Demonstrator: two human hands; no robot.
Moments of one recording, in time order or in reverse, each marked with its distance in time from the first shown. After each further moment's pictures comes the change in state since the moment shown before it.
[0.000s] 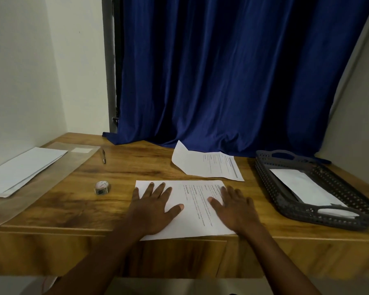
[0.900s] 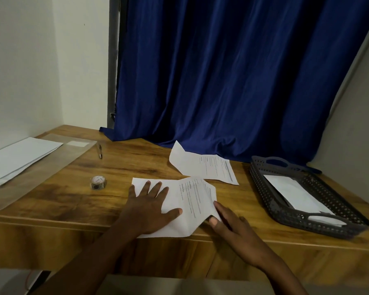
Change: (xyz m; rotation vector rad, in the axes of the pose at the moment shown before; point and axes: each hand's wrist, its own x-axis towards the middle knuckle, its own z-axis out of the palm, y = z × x) left_hand -0.003 0.003 0.002 0.009 0.001 0.014; right_hand -0.096 -0.004 -0.037 0.498 -0.189 -0.132
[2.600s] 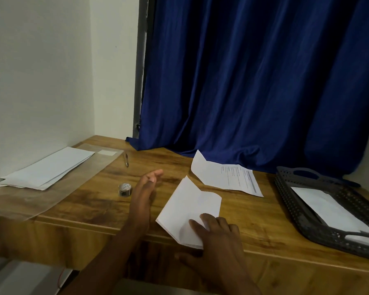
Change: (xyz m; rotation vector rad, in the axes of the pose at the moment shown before) left_hand -0.028 -0.032 -0.018 -1.590 0.714 -0.033; right_hand 0.023 -0.061 0.068 -0.684 0.098 -0.199
